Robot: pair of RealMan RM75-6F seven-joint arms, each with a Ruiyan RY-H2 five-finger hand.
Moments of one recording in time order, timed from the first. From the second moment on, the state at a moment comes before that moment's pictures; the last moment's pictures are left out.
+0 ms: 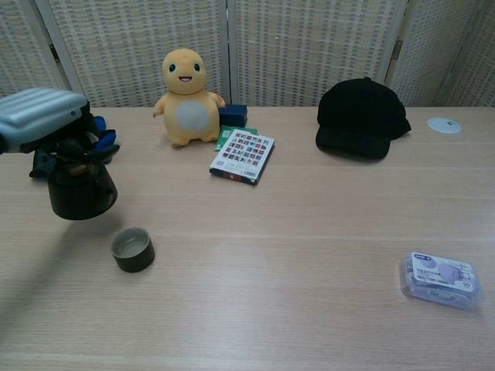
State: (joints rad) left arm -0.61 -1.51 -0.14 -1.30 1.39 1.12 0.26; right arm -0.03 -0.95 0.10 -1.69 -1.38 1.52 -0.05
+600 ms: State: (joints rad) left arm -0.61 -1.50 -0.14 -1.32 1.35 1.11 0.27; right arm -0.02 -0.95 0.10 -1.70 -1.37 1.52 -0.07
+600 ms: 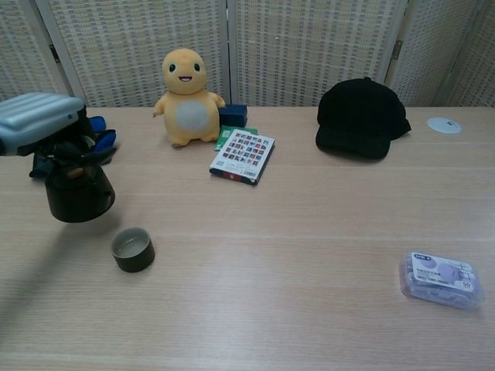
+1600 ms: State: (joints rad) left arm -0.60 -1.54 -0.13 -1.22 1.33 1.09 0.19; right arm -0.02 -0.95 0.09 -1.70 -1.36 1.51 -0.08
